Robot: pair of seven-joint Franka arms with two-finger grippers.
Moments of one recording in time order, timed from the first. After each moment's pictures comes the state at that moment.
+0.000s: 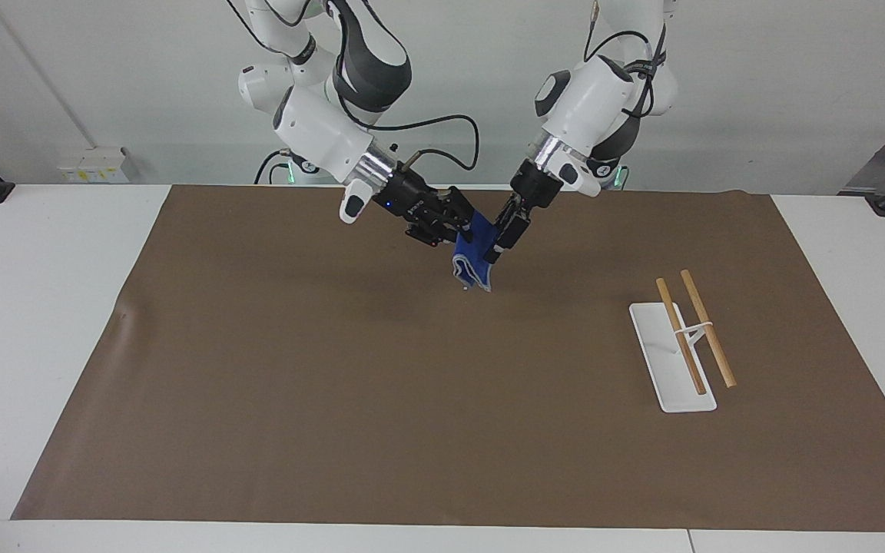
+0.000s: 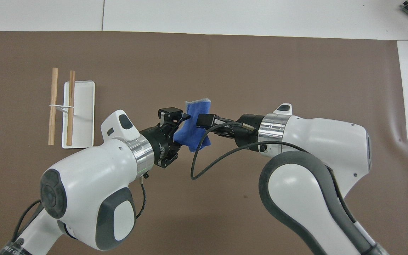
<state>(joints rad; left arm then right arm) -0.44 -0.10 -0.21 -2.21 -0.59 2.72 -1.38 0.35 -0.01 0.13 -2.05 1.13 2.44 -0.02</state>
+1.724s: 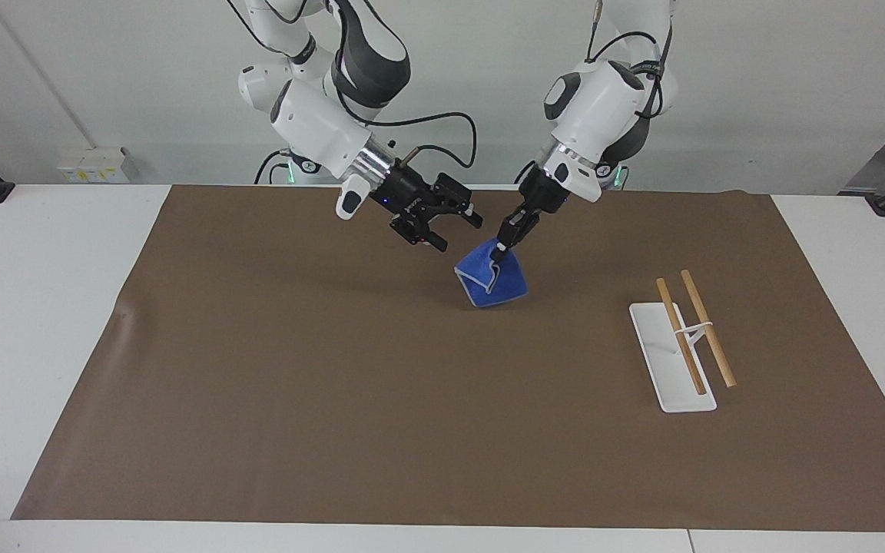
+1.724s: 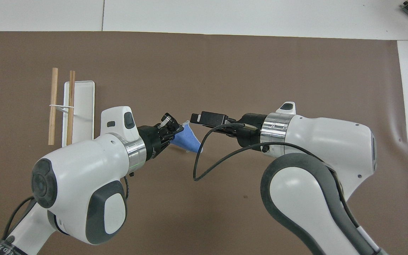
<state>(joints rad) -0.41 -0.11 -0.19 -2.20 -0.59 2.66 -0.99 0.35 -0.03 0.12 -2.05 1.09 2.44 -0.02</state>
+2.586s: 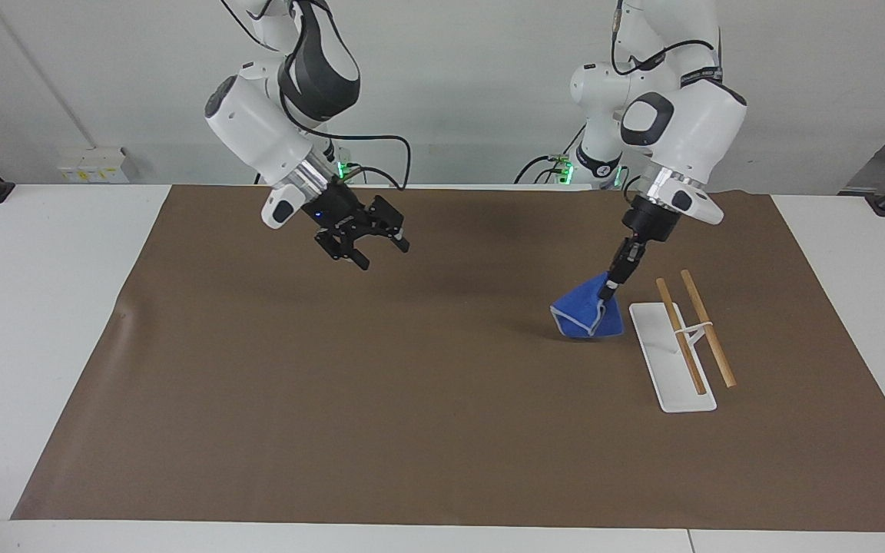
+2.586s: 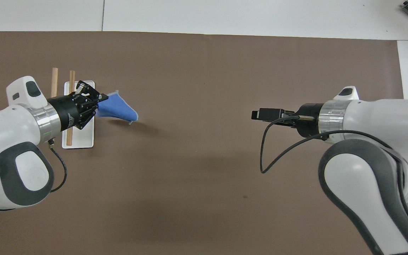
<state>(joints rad) -0.04 -0.10 -0.17 -2.20 -0.59 2.62 -0.83 0.07 -0.10 0.11 -2.07 0.63 2.21 -0.02</state>
